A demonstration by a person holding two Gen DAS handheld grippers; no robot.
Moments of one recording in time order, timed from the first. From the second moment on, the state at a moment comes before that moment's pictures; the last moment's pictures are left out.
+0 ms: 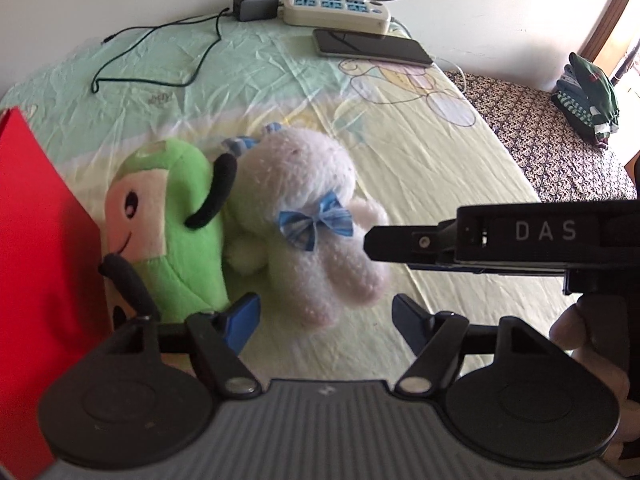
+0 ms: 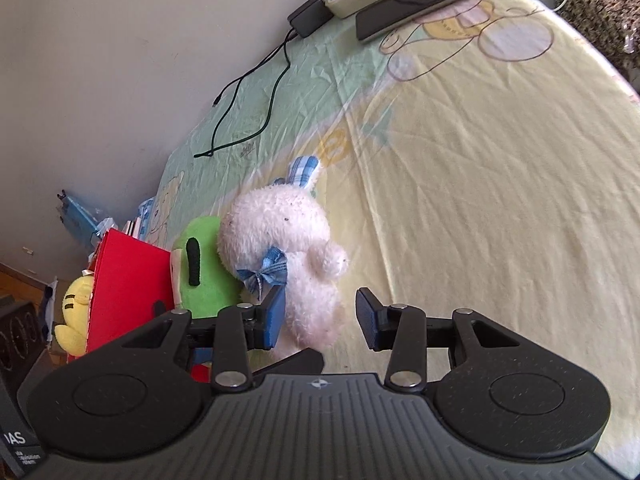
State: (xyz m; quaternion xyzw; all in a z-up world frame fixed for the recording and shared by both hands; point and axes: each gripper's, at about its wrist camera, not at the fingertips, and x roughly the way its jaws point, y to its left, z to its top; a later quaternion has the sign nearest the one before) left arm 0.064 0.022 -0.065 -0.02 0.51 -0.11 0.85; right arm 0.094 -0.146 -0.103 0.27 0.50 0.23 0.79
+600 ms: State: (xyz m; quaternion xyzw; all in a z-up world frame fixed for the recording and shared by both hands) left arm 0.065 0.009 -0.067 0.00 0.51 -0.14 0.85; right arm 0.093 -0.147 -0.106 0.29 0.51 0.26 0.76
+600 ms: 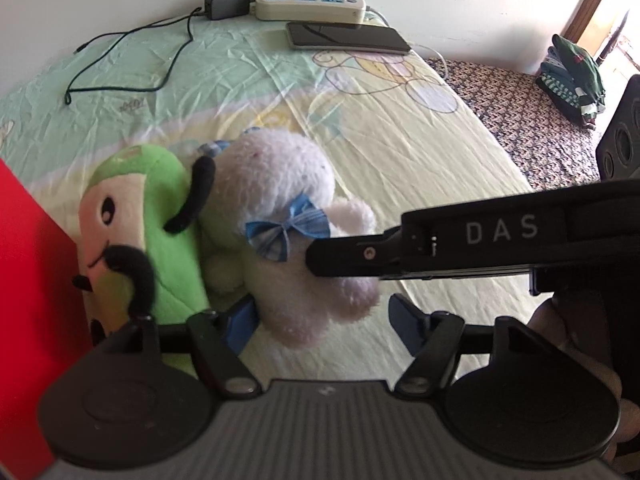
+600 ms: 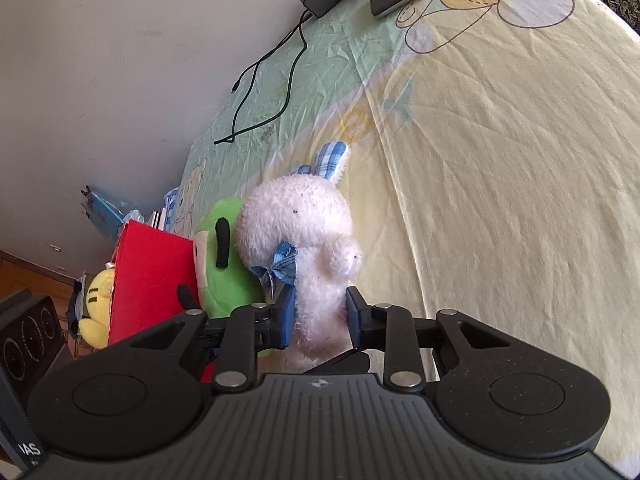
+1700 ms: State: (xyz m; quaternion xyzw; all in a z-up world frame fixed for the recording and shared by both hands) left arm -0.050 0.007 -0.067 -0.02 0.55 -0.20 0.81; right arm -0.032 -0.151 -0.101 0.26 0.56 0.25 0.75
